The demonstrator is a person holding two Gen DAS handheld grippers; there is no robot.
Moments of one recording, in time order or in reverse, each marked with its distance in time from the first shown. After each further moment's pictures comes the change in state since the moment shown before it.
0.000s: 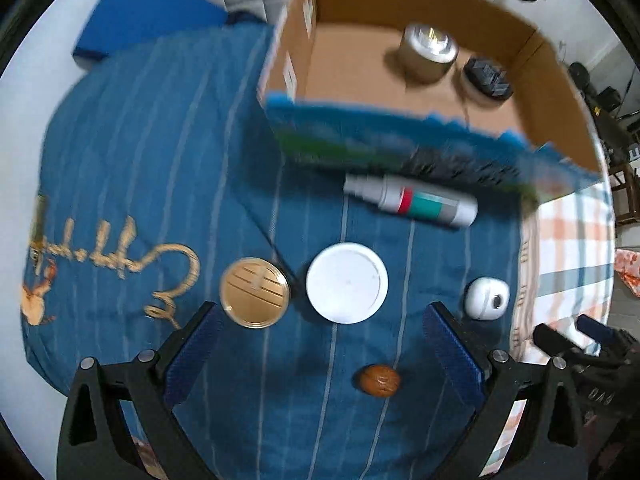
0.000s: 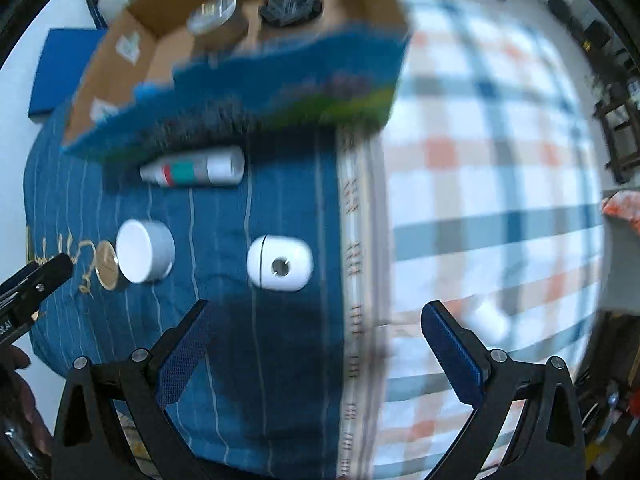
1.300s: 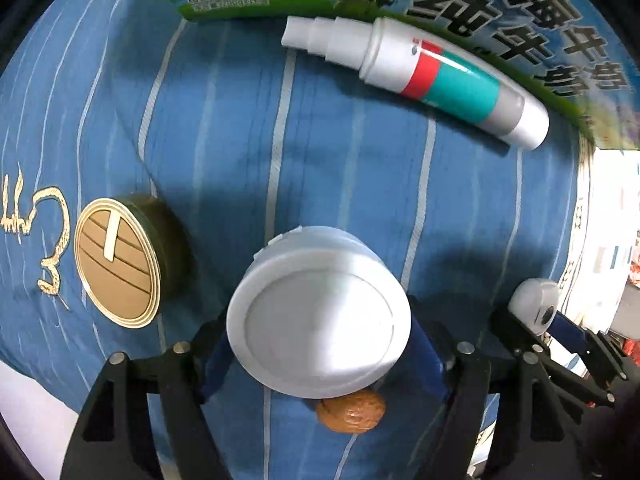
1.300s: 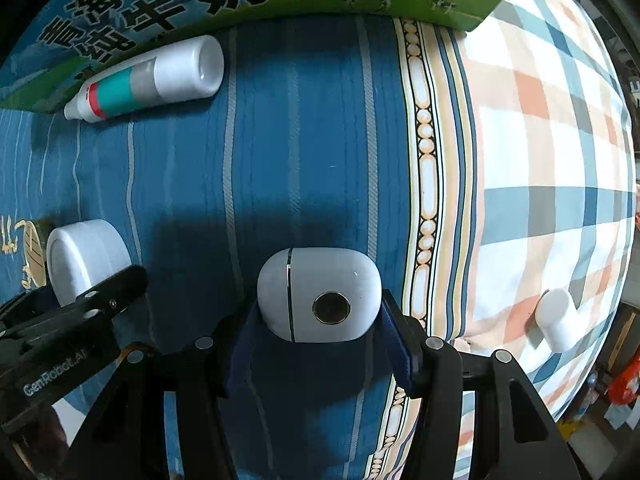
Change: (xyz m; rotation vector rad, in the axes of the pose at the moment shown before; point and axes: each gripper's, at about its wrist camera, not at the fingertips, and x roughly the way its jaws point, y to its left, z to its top) left arm 0.121 -0.058 -0.035 -0.020 0.306 -0.078; right arm 0.094 0.035 -0.022 -0.001 0.182 -0.114
